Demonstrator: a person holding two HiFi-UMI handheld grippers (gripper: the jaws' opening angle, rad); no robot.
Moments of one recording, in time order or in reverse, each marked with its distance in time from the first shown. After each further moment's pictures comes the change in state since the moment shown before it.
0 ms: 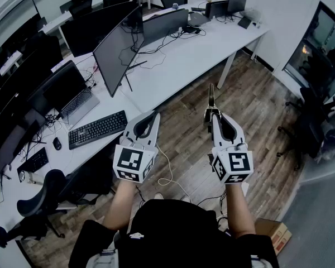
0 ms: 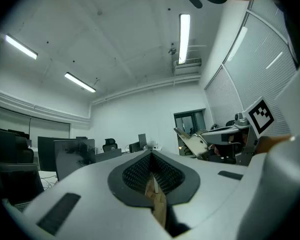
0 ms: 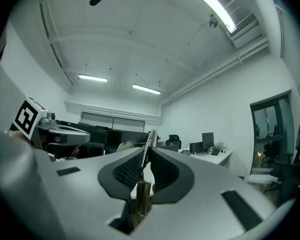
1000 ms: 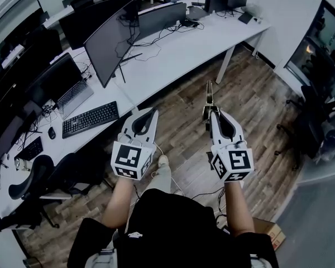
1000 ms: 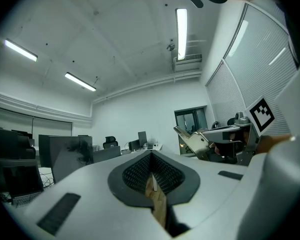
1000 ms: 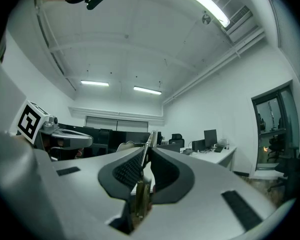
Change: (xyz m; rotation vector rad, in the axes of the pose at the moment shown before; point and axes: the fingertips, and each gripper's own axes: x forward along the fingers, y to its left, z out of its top) left arm 0.018 -0.072 -0.009 0.004 0.022 0.031; right arm -0.040 -0.057 -0.016 0.043 -0.011 0.058
